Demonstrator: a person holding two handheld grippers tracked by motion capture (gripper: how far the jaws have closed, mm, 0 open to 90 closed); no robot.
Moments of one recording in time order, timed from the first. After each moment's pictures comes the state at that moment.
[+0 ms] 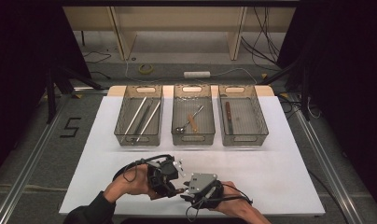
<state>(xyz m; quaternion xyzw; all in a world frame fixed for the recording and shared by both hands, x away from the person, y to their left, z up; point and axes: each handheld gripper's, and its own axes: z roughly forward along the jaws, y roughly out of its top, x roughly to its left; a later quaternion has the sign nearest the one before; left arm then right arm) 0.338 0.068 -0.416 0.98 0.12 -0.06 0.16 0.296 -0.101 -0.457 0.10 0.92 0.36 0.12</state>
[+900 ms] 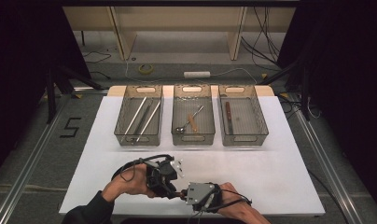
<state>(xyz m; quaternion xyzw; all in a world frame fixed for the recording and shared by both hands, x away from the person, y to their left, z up) 0.335 0.071 -0.411 0.97 0.10 -0.07 0.19 0.286 -0.099 -0.461 0.01 0.93 0.34 0.15</state>
